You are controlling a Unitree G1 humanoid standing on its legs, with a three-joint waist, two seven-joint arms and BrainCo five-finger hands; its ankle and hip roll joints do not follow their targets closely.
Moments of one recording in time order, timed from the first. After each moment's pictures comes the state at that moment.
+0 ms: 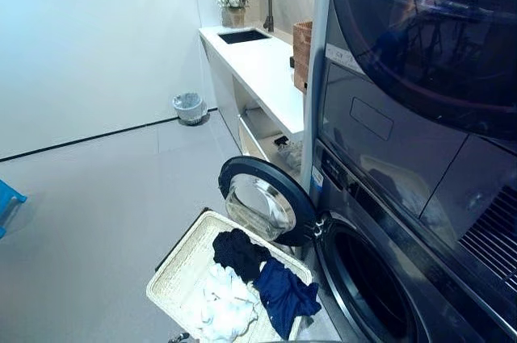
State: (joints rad) left arm 0.02 0.28 -0.26 1.24 -0.19 -0.17 -0.11; right arm -0.05 -0.37 0.13 1.35 0.20 0.04 0.08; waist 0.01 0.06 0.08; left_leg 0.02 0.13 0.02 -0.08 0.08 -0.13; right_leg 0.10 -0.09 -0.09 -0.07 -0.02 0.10
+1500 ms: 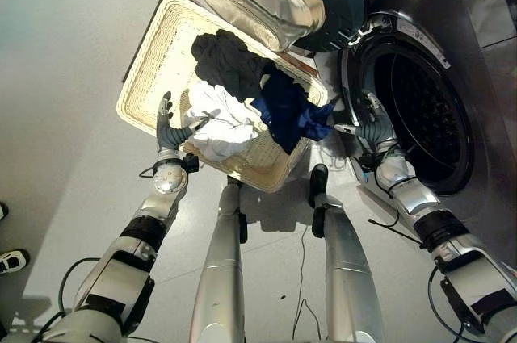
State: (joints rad) left arm -0.65 0.45 -0.29 0.77 -0.26 -0.43 0.51; right arm -0.65 -0.56 0.37 0.50 0.04 -0.15 -0.42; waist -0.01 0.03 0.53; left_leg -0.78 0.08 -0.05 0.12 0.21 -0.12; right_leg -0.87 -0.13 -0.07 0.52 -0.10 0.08
